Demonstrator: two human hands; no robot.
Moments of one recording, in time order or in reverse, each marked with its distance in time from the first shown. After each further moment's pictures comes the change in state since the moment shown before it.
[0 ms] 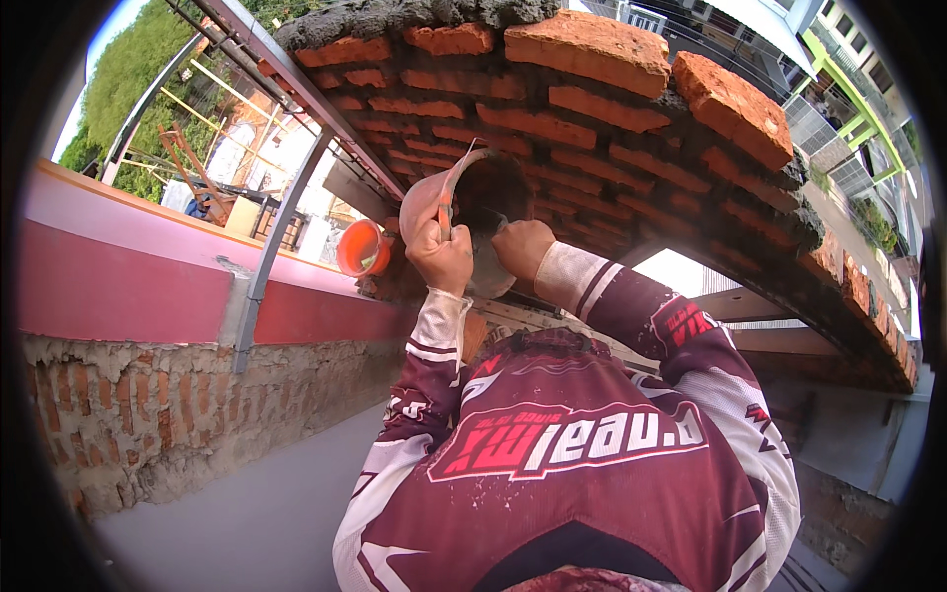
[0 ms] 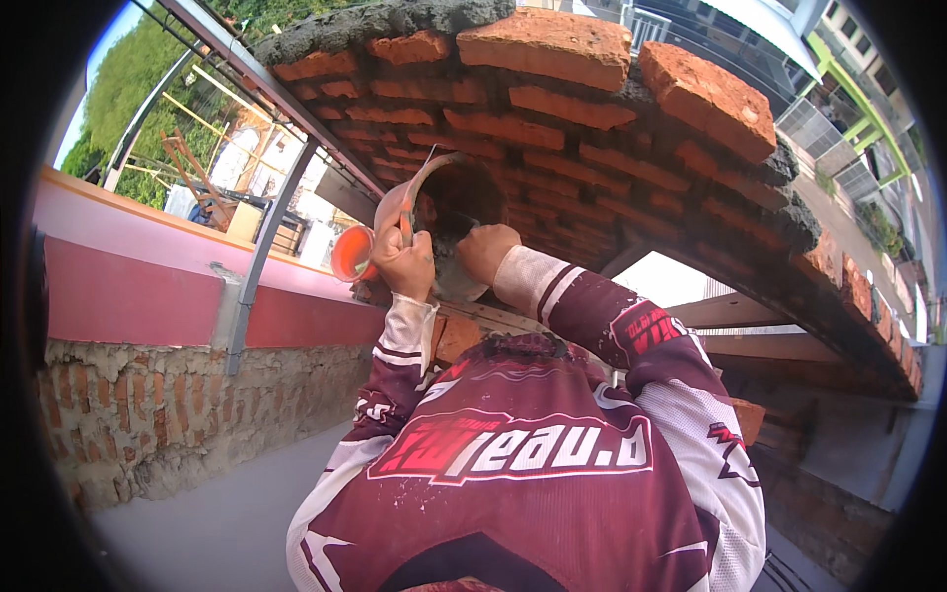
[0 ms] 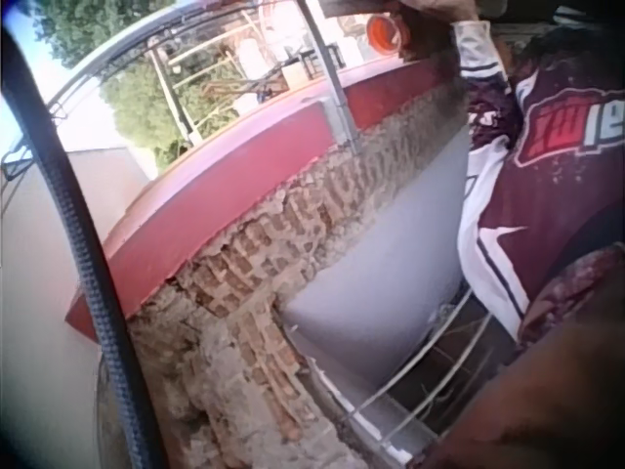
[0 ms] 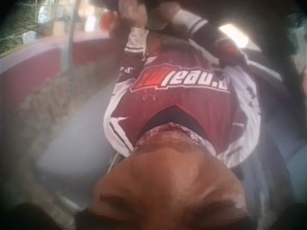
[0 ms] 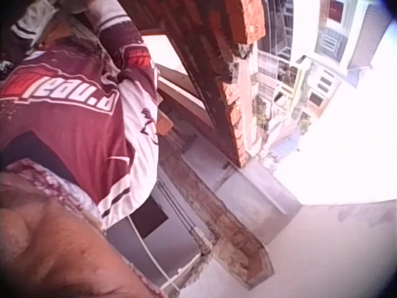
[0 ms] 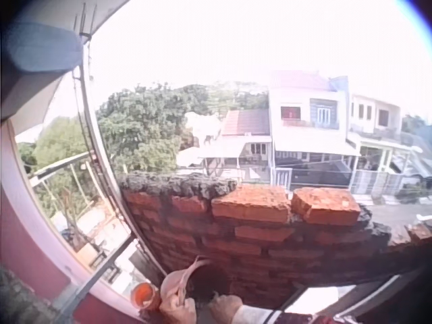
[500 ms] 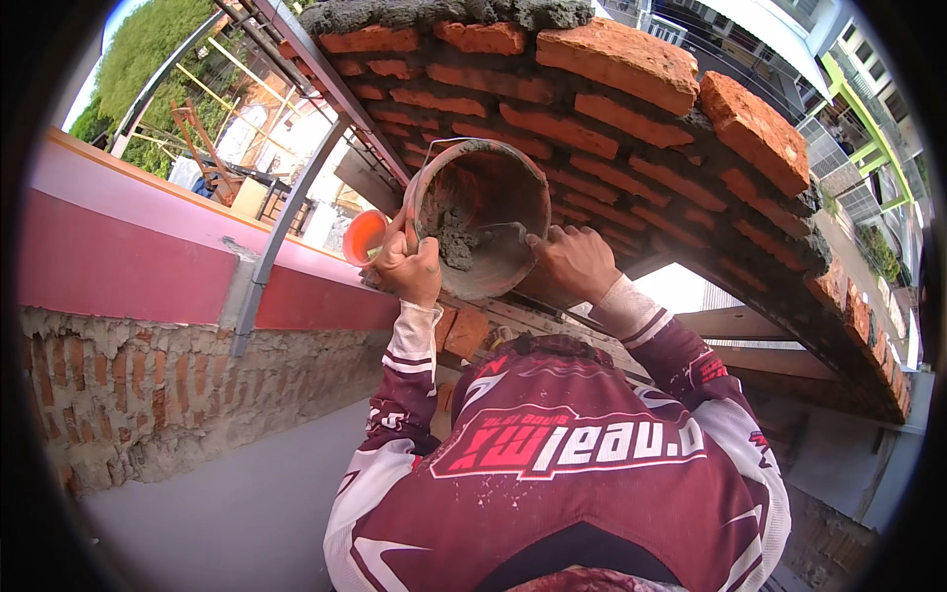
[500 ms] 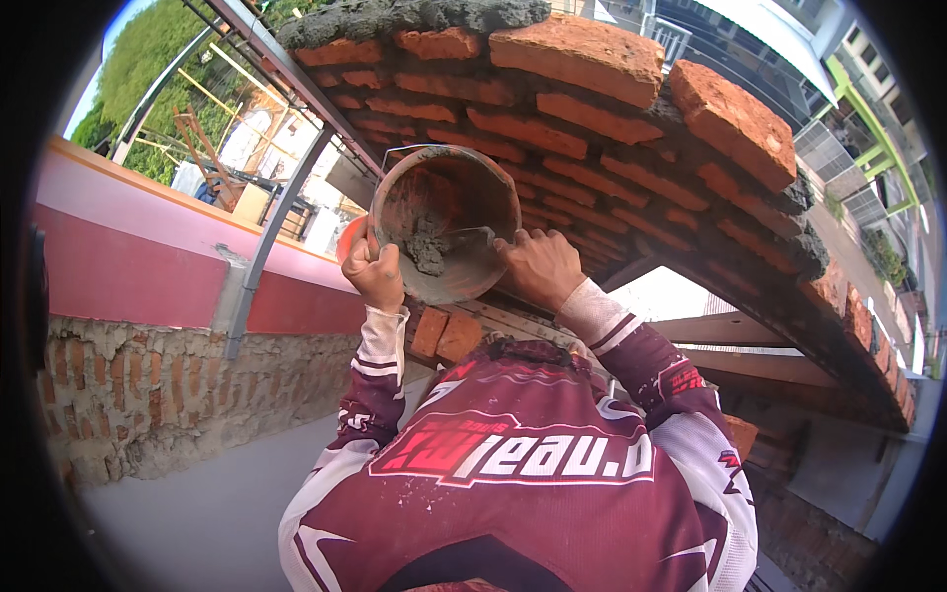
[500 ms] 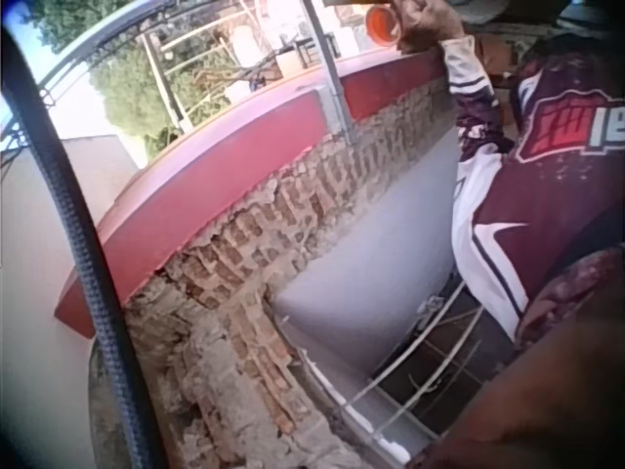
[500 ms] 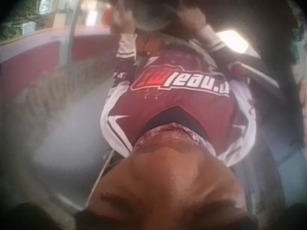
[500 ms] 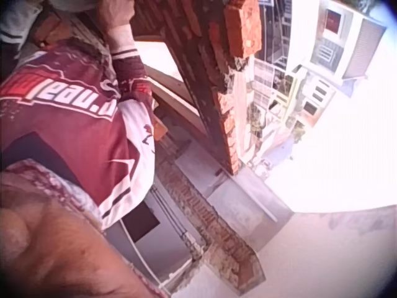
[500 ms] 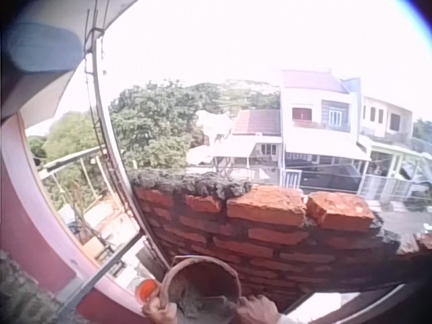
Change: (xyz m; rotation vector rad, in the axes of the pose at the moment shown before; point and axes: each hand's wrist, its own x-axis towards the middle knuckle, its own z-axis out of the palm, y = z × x) left_hand 0.011 -0.016 -0.052 -0.151 0.073 -0.194; right_hand -0.058 0.027 -0.034 0.001 0.182 -0.083
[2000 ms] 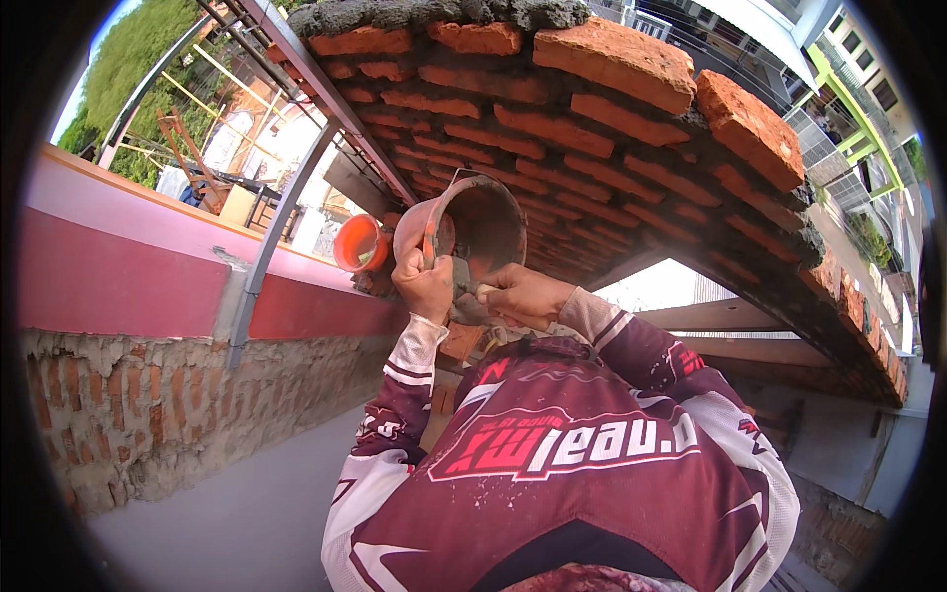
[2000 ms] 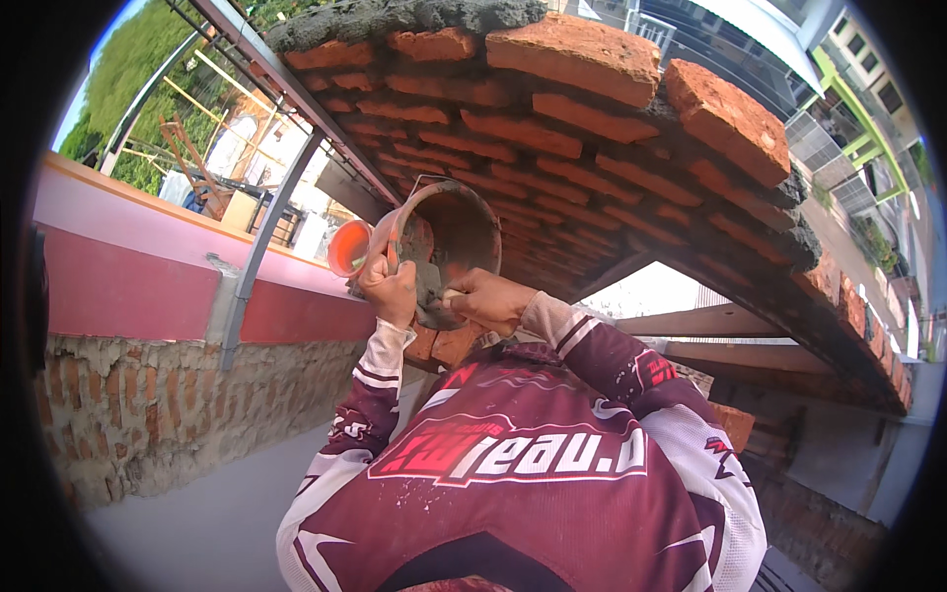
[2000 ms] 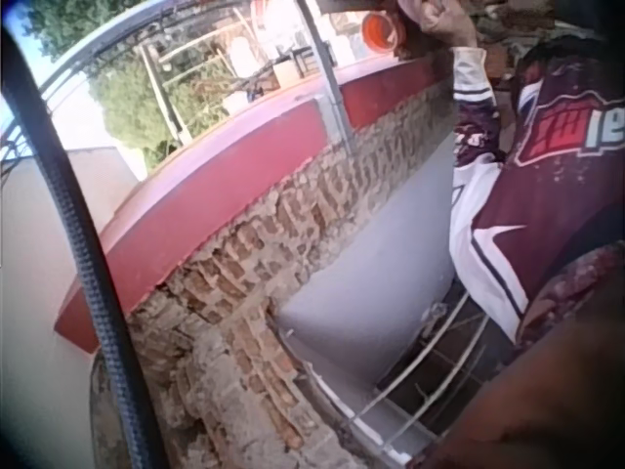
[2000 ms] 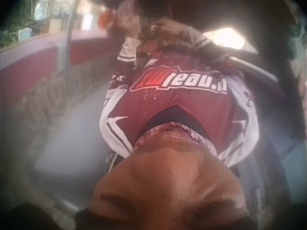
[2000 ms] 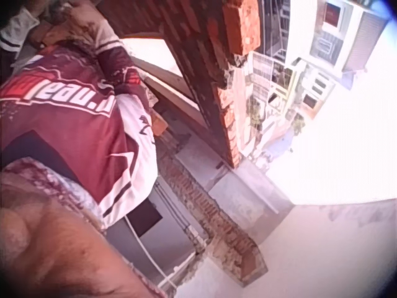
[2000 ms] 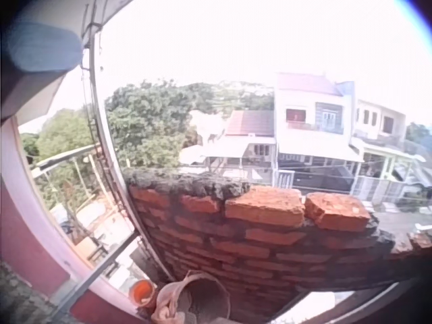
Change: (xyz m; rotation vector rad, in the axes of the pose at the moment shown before) left_hand -0.024 -0.010 -0.006 0.160 -0.171 -0.212; right_hand 0.024 -0.053 0.026 1.395 -0.576 0.192
